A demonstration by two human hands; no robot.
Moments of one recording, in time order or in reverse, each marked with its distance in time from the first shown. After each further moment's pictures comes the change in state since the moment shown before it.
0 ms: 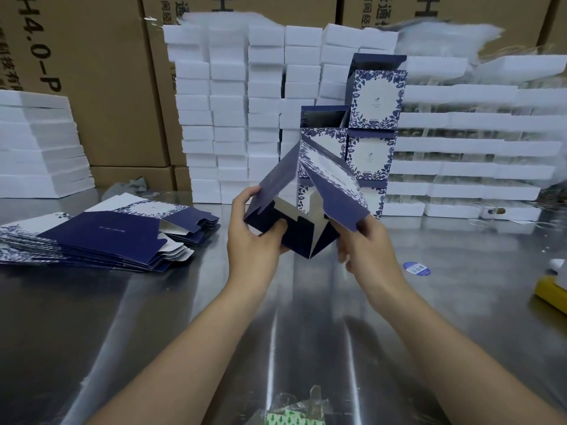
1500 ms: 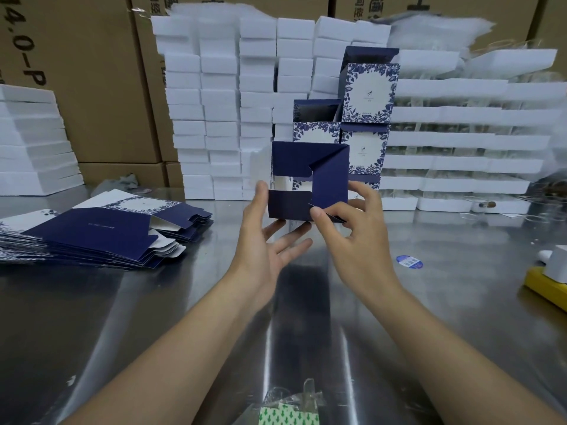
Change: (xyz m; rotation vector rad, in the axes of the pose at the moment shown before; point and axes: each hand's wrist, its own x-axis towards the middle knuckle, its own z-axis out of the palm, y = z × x) left_hand -0.015 0.020 0.013 -0.366 -0.158 -0.468; right_hand -0.001 0.010 0.002 -0.300 0.065 -0.433
